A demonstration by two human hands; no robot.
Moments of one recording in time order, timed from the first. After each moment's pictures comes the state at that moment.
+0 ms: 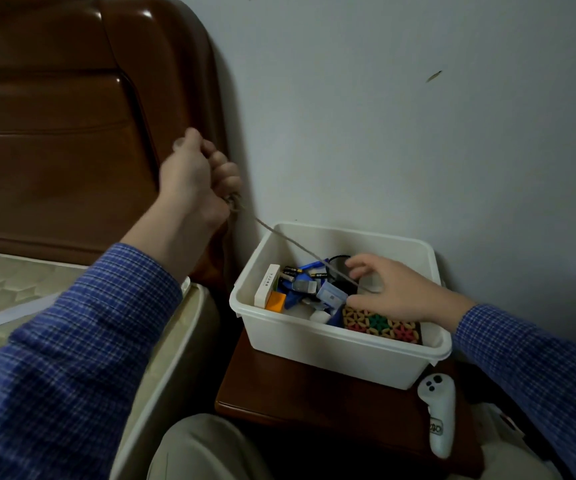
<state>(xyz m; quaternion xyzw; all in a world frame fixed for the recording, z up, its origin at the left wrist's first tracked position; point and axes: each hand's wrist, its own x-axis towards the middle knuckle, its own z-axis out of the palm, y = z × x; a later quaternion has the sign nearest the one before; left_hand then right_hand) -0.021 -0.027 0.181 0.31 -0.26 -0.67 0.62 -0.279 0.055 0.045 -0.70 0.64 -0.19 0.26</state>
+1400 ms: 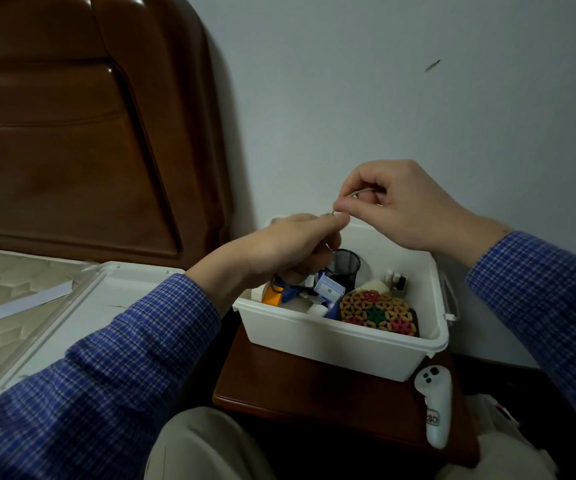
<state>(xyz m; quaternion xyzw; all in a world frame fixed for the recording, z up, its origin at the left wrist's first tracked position) -0.071 0.022 0.127 0.39 -0.71 -0.57 0.14 -0.261 0.051 0.148 -0.77 0.51 -0.37 0.08</state>
